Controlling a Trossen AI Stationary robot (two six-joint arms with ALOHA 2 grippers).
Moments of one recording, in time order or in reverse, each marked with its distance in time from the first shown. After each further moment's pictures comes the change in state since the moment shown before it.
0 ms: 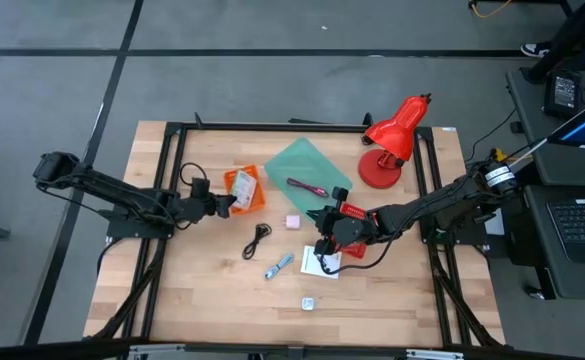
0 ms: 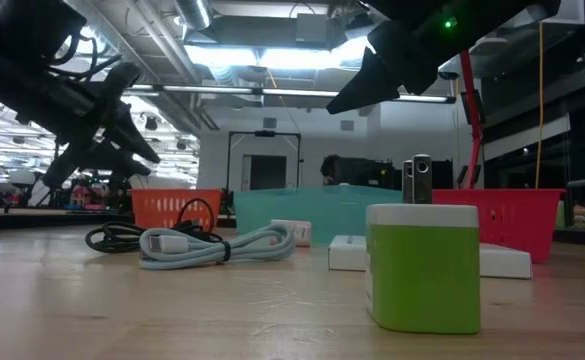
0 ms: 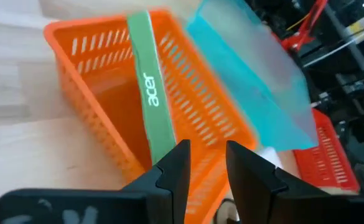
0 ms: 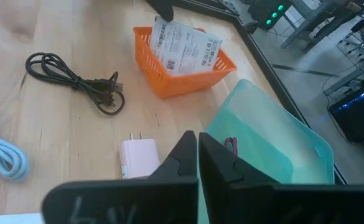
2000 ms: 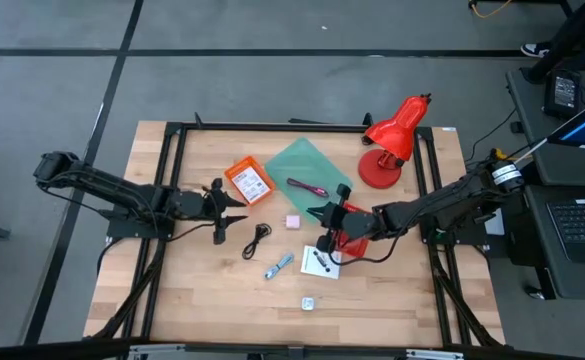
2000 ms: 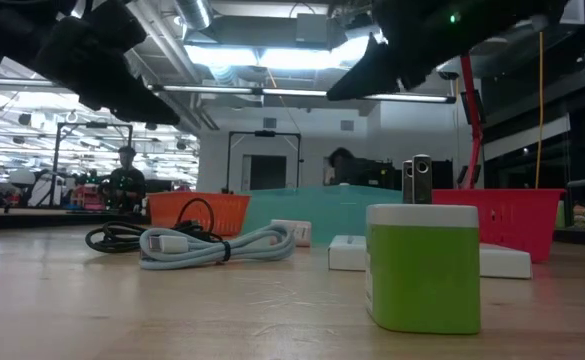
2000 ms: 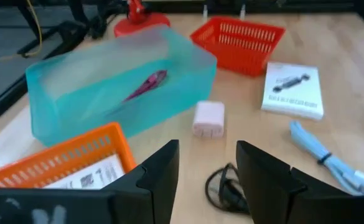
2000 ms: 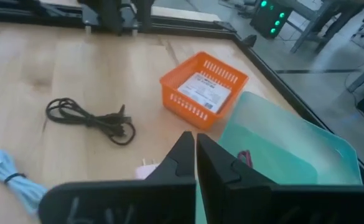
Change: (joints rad) left arm 0.000 0.012 0.139 0.067 0.313 1.154; right arm -0.020 -0.061 -0.104 0.199 -0.056 0.083
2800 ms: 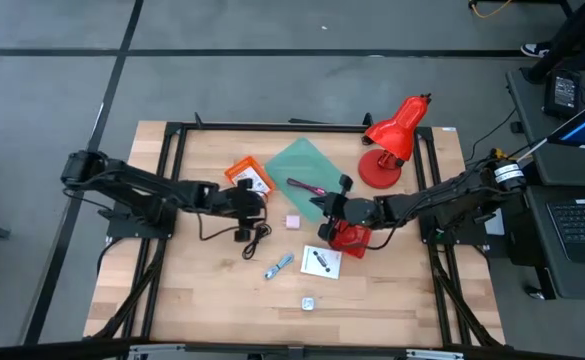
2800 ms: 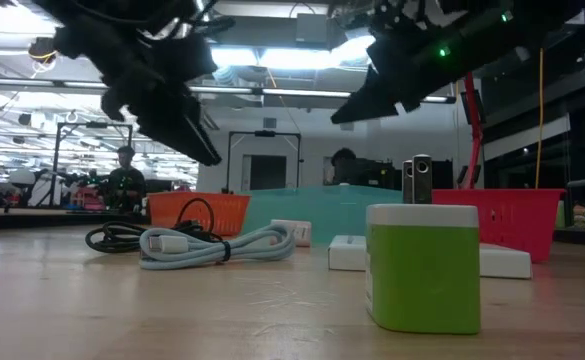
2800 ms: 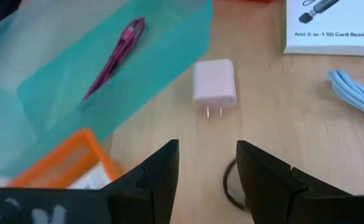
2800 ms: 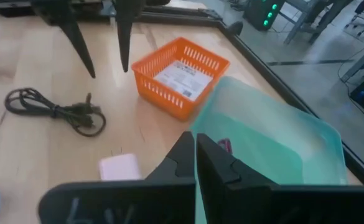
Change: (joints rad) left arm 0.138 0.485 0.331 -0.170 0.159 0.189; right arm -0.109 -0.020 -0.089 0.075 -0.071 -0.029
